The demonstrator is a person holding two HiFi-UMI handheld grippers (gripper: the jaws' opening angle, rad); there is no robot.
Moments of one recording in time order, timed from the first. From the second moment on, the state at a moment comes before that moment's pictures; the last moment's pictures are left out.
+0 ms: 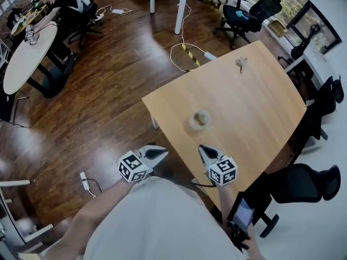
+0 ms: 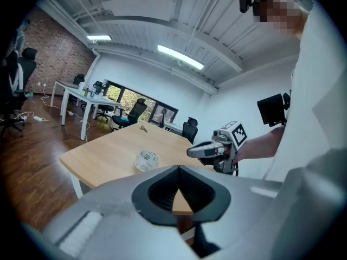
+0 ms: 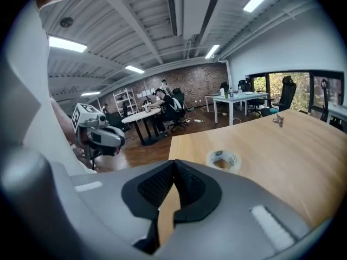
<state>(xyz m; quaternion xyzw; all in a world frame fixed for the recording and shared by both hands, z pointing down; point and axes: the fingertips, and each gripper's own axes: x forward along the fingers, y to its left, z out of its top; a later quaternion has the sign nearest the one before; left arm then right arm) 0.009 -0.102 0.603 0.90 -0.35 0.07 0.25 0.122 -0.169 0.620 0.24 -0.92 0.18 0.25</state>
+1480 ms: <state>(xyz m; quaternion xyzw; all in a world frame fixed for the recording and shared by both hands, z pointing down) -0.097 -0.187 0.631 0.90 -0.32 0.02 0.31 0.072 -0.277 0.763 0.11 -0.74 0.08 0.66</state>
